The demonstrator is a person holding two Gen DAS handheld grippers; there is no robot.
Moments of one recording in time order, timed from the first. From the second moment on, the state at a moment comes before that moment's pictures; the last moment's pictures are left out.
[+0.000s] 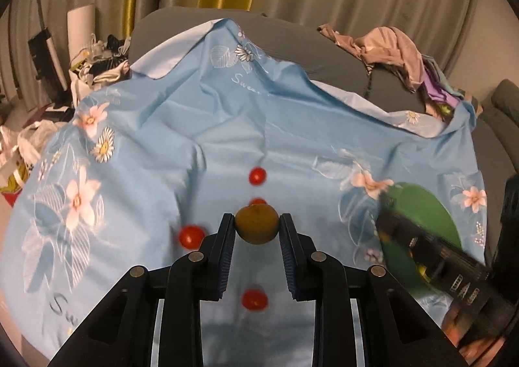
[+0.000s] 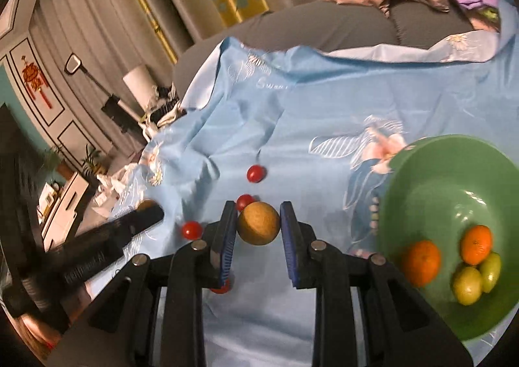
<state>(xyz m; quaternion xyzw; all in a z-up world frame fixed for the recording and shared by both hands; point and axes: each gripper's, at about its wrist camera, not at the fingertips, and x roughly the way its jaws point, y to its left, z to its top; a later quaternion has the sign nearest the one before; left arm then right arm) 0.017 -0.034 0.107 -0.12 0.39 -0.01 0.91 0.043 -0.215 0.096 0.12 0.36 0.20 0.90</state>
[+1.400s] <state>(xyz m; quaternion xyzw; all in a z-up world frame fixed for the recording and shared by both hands) 0.025 -0.228 0.110 -0.04 0.38 -0.21 0.90 -0.014 -0.399 0.115 0.22 0.29 -0.05 0.93</state>
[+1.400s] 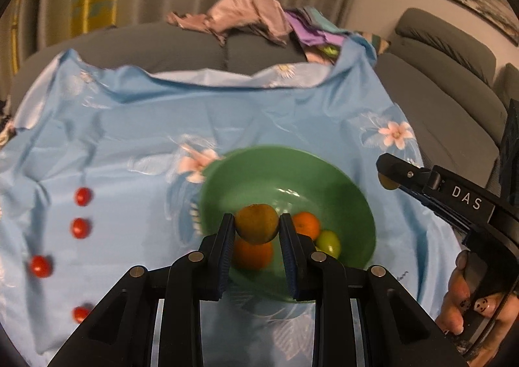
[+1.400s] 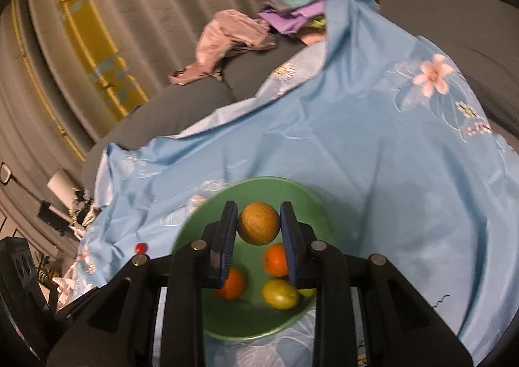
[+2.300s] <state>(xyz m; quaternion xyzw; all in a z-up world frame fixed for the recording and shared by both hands) 0.046 -0.267 0.068 -0.03 0.44 -0.23 0.87 0.026 -0.399 0.075 0.20 0.38 -0.05 0.90</state>
